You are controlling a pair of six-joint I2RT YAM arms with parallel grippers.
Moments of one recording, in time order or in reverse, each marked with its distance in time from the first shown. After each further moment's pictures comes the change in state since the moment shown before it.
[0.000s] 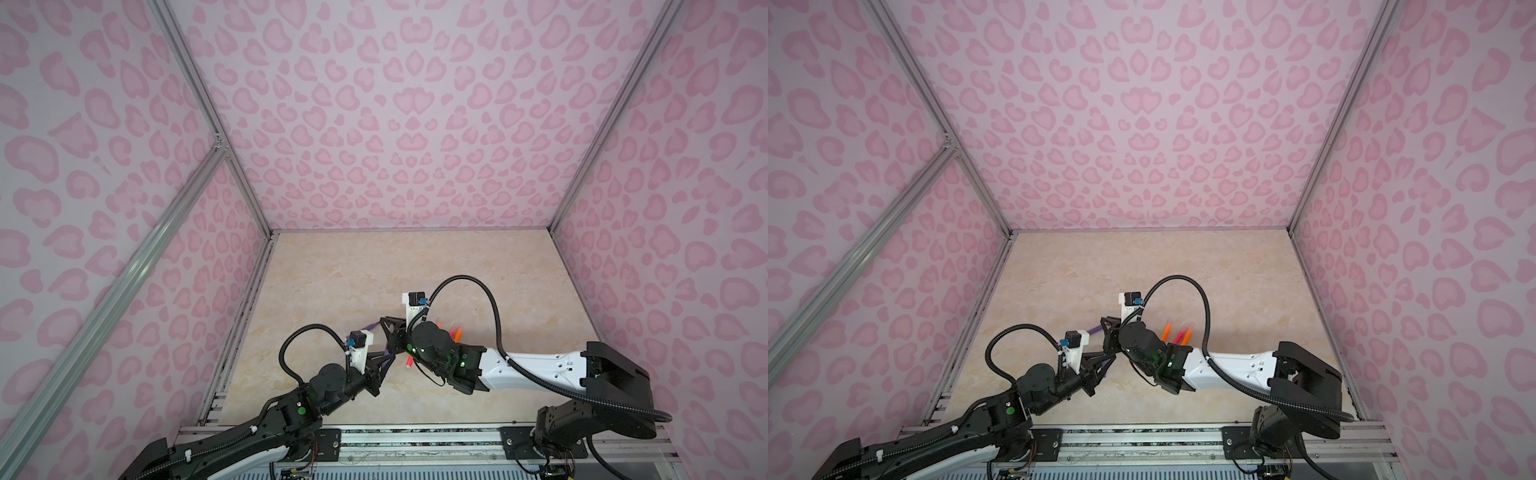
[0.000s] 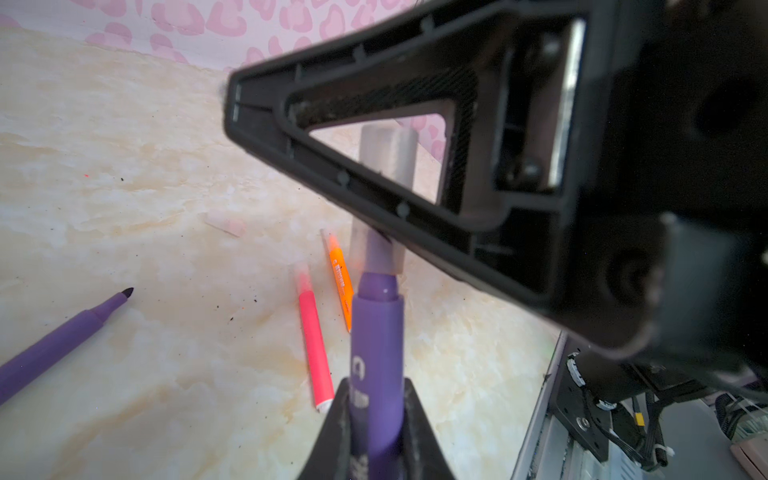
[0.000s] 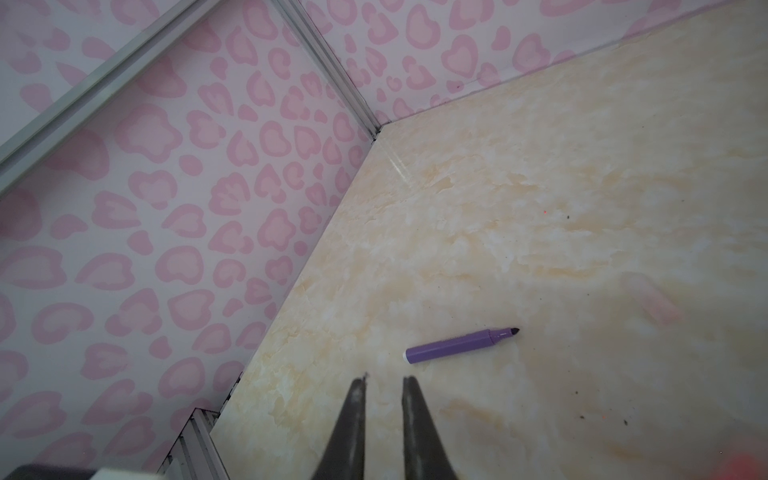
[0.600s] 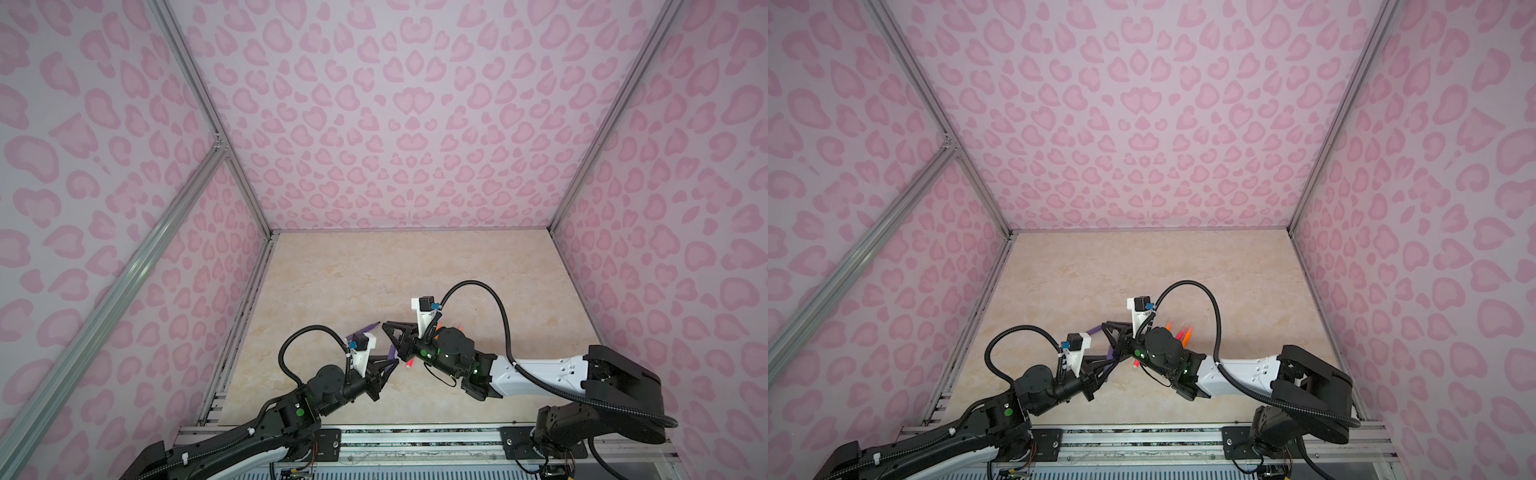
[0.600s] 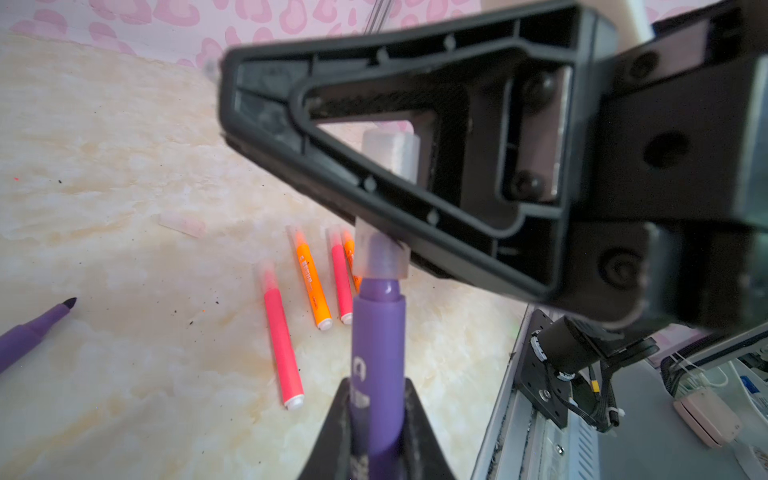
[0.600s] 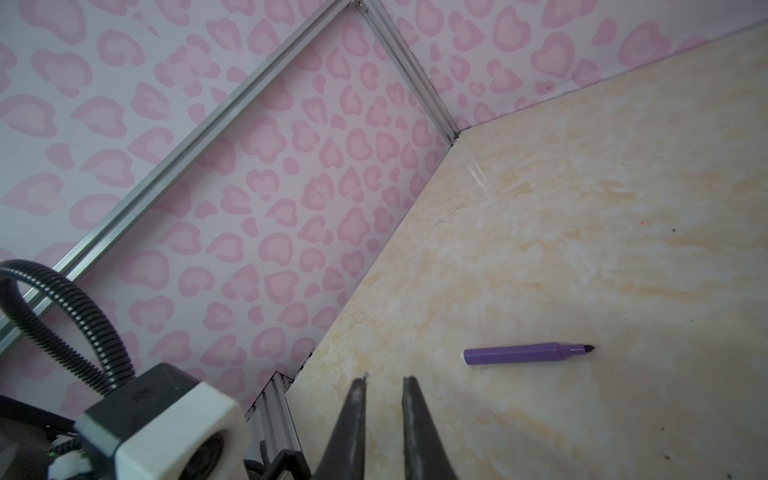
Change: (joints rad) left arm -0.002 -0.030 -0.002 -0.001 0.084 0.010; right arm -0.044 -0.048 -0.212 0.385 -0.250 -0.023
